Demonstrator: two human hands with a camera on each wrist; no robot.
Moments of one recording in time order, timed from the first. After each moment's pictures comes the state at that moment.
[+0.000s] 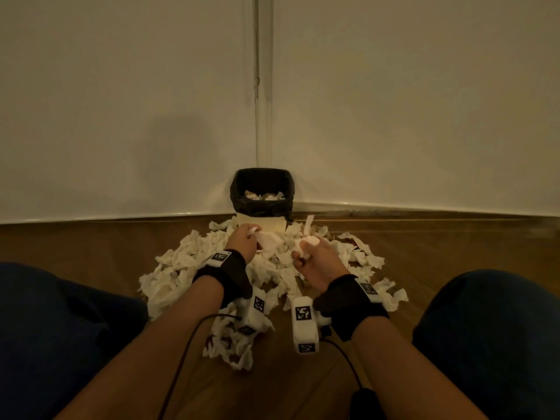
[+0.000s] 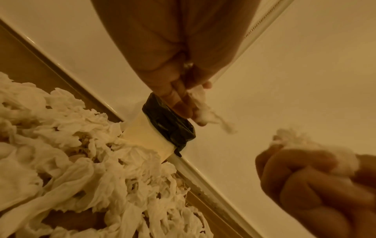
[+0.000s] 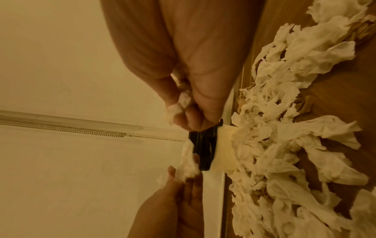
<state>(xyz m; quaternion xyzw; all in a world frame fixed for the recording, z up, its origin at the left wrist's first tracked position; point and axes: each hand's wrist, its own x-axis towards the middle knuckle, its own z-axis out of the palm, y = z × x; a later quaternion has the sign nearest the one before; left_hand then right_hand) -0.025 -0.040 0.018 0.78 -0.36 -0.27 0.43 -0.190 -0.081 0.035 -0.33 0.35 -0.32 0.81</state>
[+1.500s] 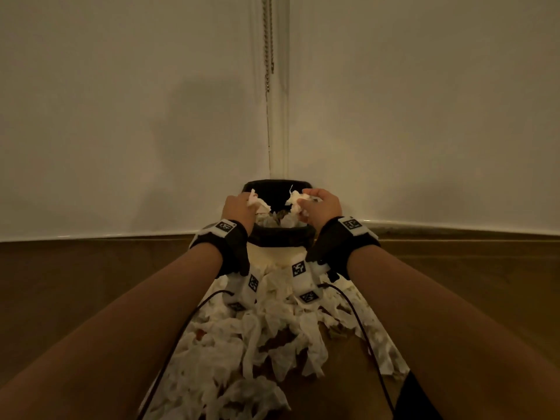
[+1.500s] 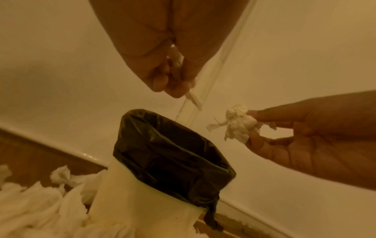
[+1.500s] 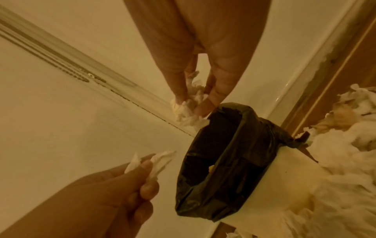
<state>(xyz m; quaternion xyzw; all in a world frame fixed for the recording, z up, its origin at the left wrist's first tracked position) 0.097 -0.183 0.029 0.86 -0.37 -0.10 0.33 -0.031 -0.285 0.023 -0.58 0.44 -0.32 0.60</state>
